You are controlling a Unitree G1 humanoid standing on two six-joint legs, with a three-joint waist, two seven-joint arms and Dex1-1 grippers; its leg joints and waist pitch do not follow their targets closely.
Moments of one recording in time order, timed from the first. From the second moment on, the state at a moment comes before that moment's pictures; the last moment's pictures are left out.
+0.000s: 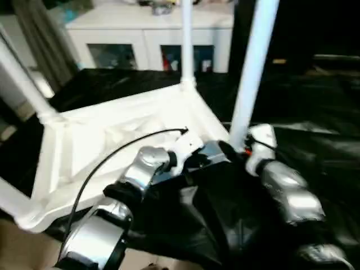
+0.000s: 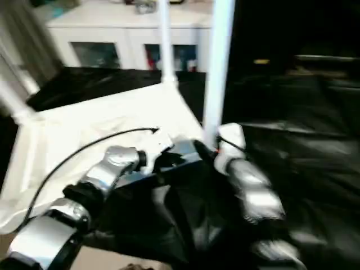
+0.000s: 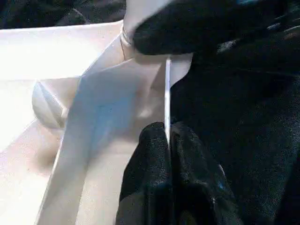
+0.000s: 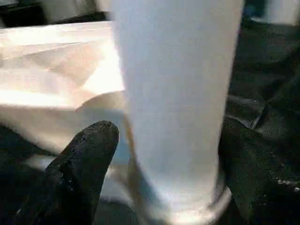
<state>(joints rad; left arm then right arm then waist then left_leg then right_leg) -0.76 0.05 -0.26 0.94 0.09 -0.04 -0.84 -0.31 -0.29 -0.05 0.35 0.16 0.15 0.65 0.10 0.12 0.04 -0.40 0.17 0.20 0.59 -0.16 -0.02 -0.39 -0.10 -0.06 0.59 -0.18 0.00</state>
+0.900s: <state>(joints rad) -0.31 0.42 -0.12 0.04 -0.08 0.42 -1.01 -0.28 -0.31 0.06 0.12 0.35 0.34 0.90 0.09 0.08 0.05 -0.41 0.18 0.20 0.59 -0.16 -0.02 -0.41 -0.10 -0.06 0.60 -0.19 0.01</state>
